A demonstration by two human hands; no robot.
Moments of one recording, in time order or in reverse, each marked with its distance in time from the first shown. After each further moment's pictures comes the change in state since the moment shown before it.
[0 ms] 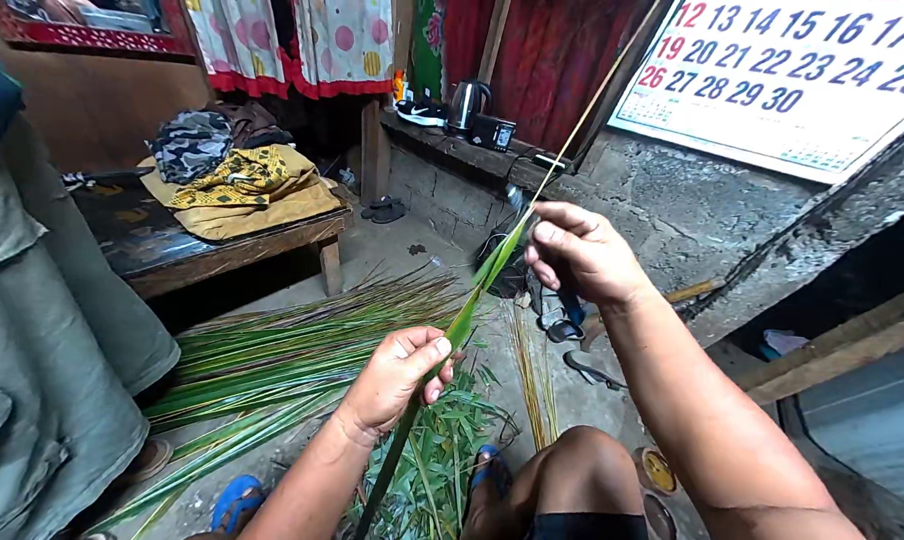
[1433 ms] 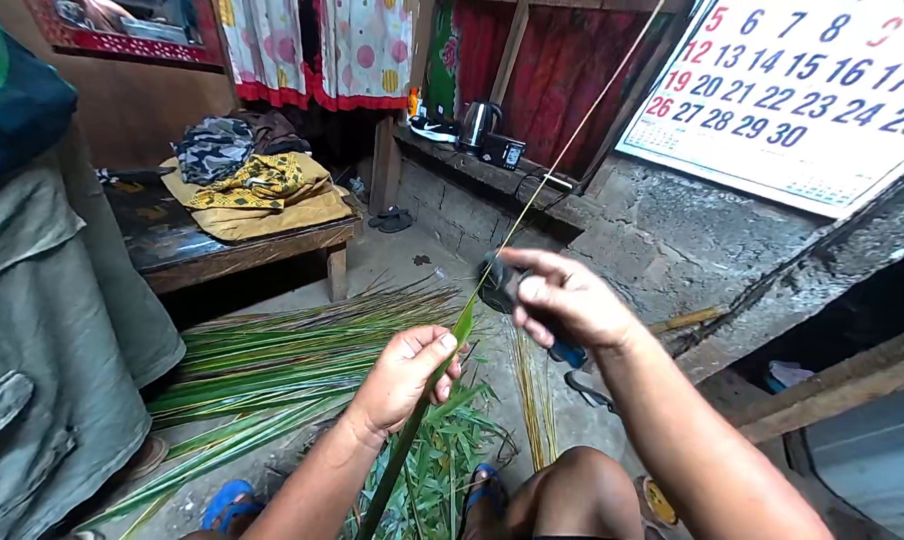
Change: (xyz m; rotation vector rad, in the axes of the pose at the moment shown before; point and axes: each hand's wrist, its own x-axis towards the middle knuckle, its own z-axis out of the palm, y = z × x) left_hand 0.003 0.005 0.005 0.006 0.052 0.069; right_hand -0.010 0.002 0.028 0.079 -0.168 0.216
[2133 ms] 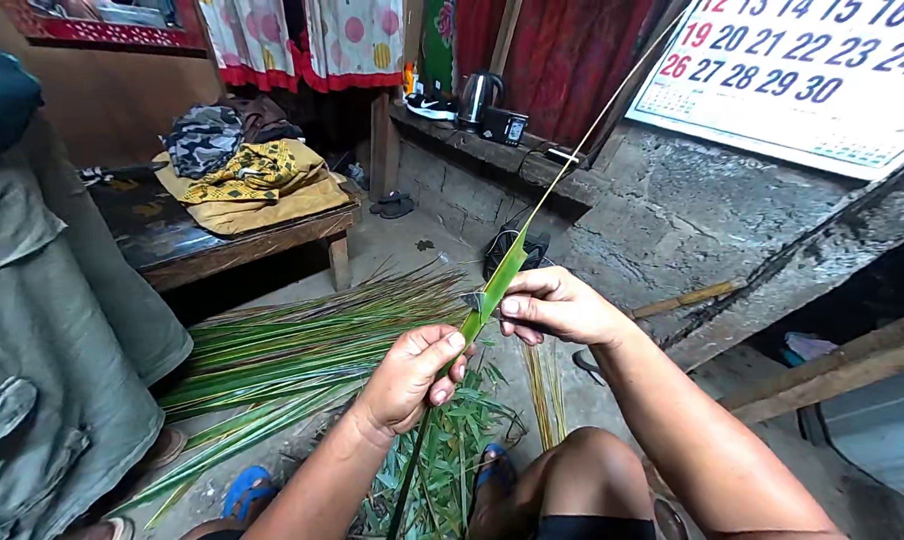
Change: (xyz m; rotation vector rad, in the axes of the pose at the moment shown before) left_hand 0.001 -0.010 0.002 -0.147 -0.080 -0.089; right_hand 0.001 0.042 -0.014 -0.070 -0.222 -0.155
